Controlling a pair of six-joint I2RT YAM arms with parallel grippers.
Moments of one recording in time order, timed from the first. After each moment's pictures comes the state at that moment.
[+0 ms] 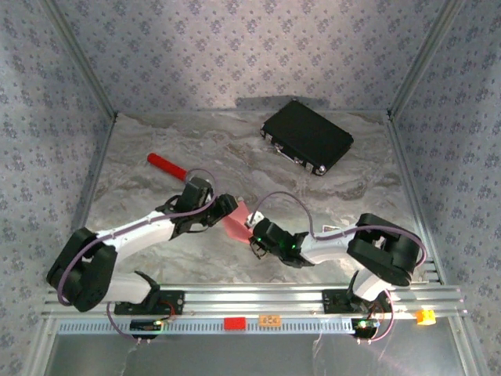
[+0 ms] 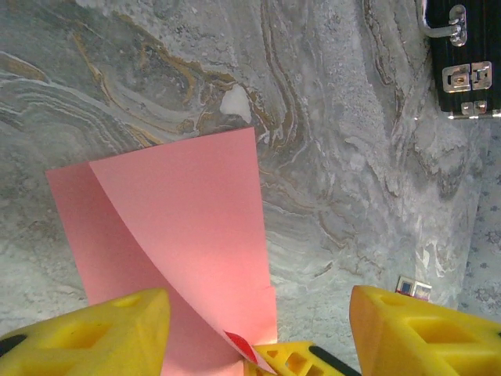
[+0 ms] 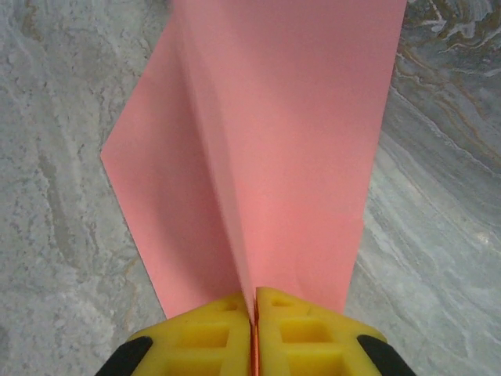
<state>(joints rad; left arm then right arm) -0.64 1.32 0.62 -0.07 0.20 -1.08 1.07 1.59 0.55 0.25 0.19 0.29</state>
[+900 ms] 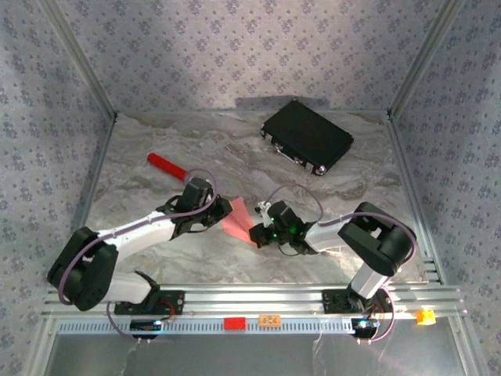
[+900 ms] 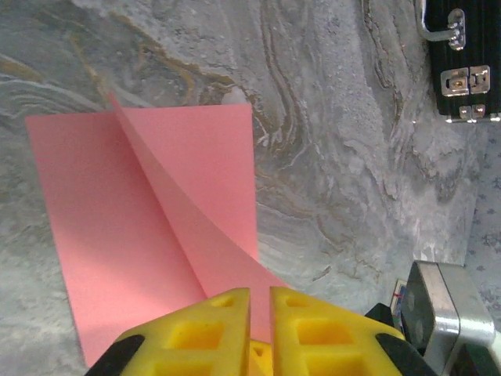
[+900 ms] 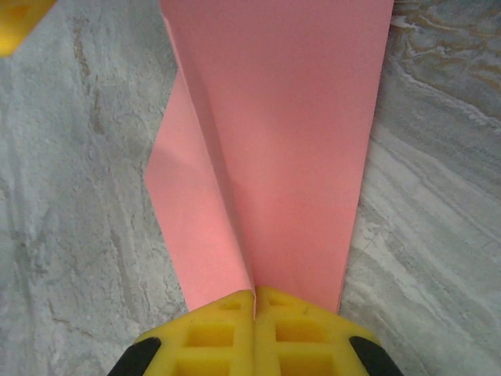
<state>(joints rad) -0.64 1.35 0.62 -0.02 0.21 -1.10 0.84 1.67 0.51 0.46 -0.27 0.53</state>
